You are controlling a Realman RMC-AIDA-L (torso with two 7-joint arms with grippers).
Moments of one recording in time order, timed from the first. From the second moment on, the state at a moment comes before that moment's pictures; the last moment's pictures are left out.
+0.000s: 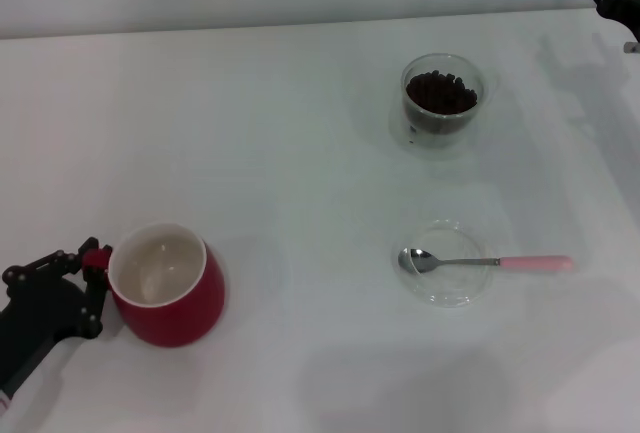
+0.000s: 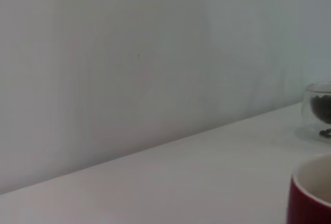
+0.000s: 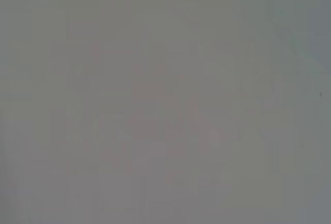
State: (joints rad) left arm -0.28 -2.08 2.55 0.02 -0.51 1.28 -0.23; right arm 0.55 2.02 -1.31 -0.12 0.00 -0.95 0.42
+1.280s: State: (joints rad) left arm -0.43 -2.09 2.56 0.21 -0.50 1.05 -0.12; right arm 0.57 2.02 -1.31 -0.12 0.00 -0.94 0.42
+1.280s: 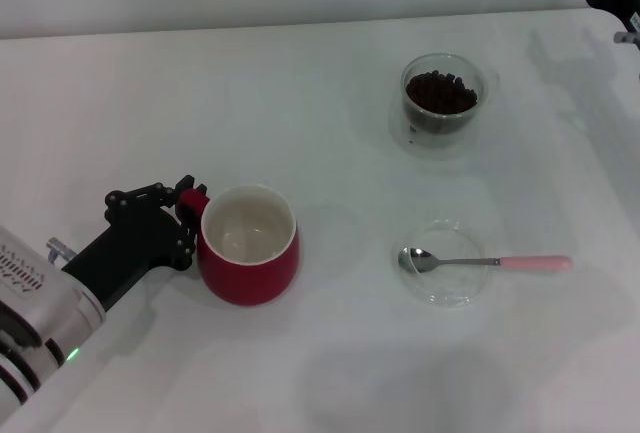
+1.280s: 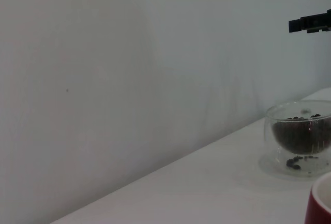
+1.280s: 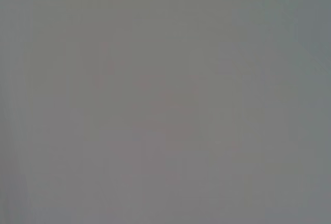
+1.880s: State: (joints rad) left arm -0.41 -2.09 2.58 0.22 -0.50 1.05 -0.12; right arm 0.57 2.02 -1.31 -0.12 0.00 -0.95 0.41
